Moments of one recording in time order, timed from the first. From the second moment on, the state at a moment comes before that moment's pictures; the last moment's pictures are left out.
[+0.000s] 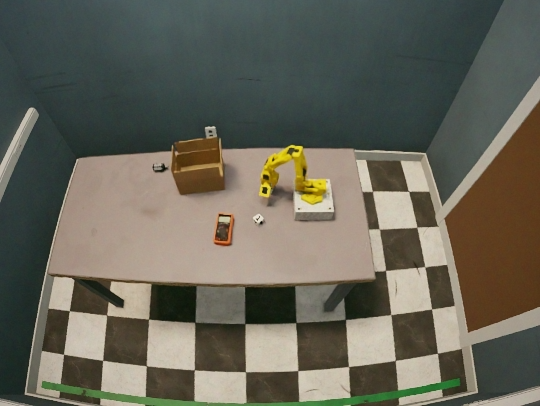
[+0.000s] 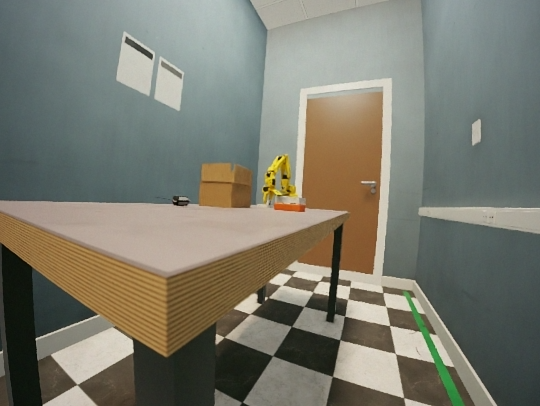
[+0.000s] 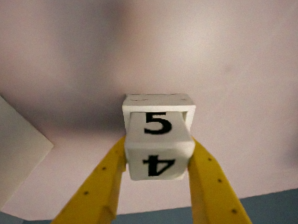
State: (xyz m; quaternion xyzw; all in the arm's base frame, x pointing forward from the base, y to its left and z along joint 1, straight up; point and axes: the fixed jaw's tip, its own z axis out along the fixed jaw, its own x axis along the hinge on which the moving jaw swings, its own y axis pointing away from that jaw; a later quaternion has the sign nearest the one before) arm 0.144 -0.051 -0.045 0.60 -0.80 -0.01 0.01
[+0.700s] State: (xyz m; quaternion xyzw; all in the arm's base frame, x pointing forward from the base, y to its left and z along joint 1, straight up) arm 0.145 -0.051 -0.042 0.60 -0.80 -0.02 0.01
